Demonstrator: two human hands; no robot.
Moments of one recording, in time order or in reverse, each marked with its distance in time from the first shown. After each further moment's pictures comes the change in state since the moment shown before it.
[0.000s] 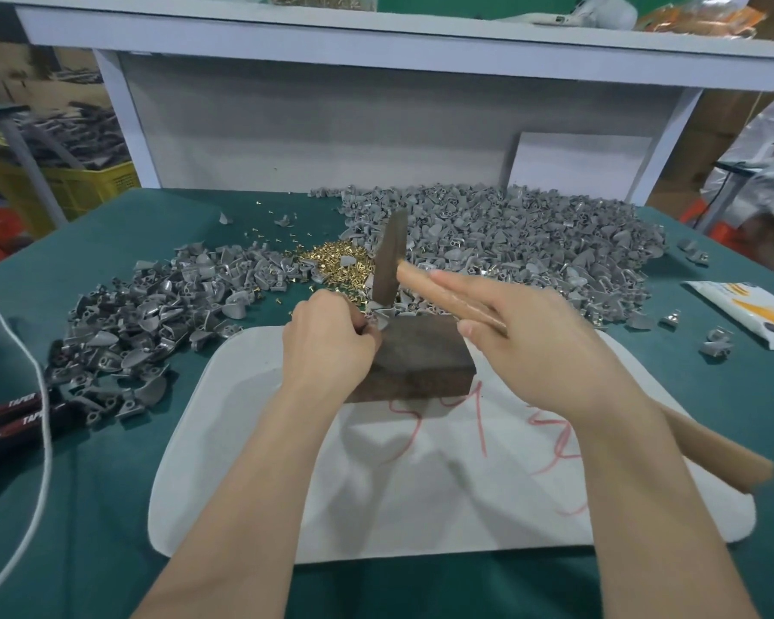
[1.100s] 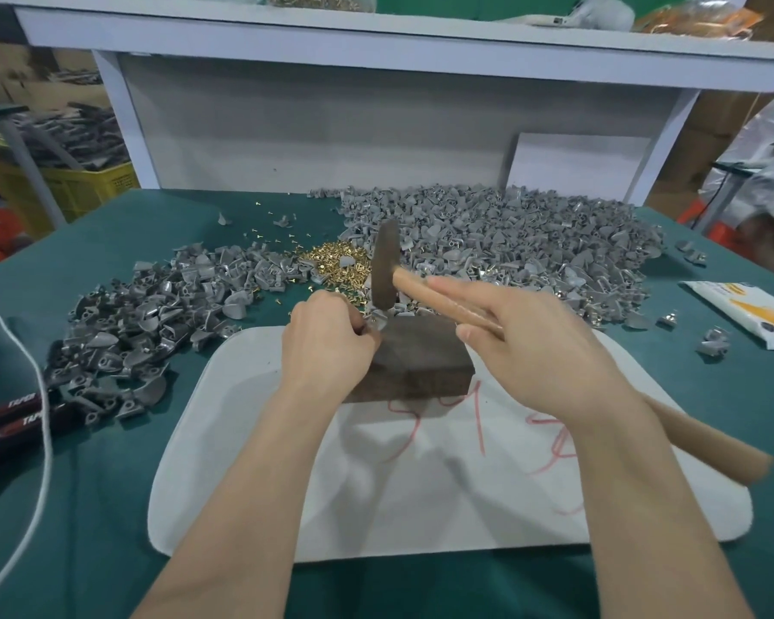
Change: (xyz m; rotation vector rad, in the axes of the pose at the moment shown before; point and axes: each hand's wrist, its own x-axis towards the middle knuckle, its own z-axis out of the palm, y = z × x) left_hand 0.000 0.000 -0.001 0.033 -0.012 0.009; right_hand -0.003 0.000 -0.001 -0.072 -0.065 0.099
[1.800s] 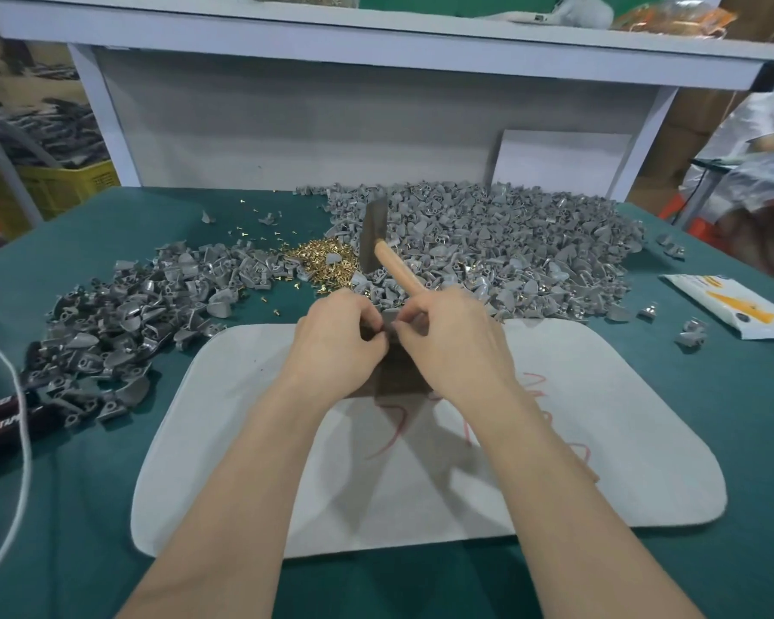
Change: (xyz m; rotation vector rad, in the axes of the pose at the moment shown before) left_hand -0.009 0.013 -0.001 -0.057 -0.134 0.149; right_hand 0.023 -0.018 0.053 0.086 0.094 0.211
